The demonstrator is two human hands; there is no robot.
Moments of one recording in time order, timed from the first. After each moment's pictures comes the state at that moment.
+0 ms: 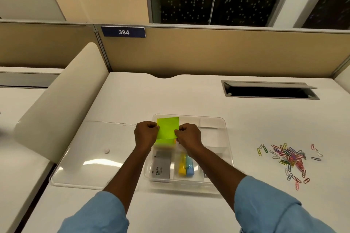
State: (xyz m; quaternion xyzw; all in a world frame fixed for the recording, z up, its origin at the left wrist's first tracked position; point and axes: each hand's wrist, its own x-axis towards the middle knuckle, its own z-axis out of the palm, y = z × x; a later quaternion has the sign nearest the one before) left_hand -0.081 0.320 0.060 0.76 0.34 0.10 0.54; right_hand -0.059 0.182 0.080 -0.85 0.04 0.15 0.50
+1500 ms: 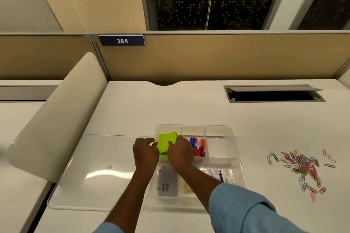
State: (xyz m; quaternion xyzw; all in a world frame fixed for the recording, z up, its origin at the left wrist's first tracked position) left_hand -0.090 0.330 0.041 0.85 0.31 0.15 0.39; right_hand -0.052 0.236 0.023 -0.94 0.02 0.07 0.32
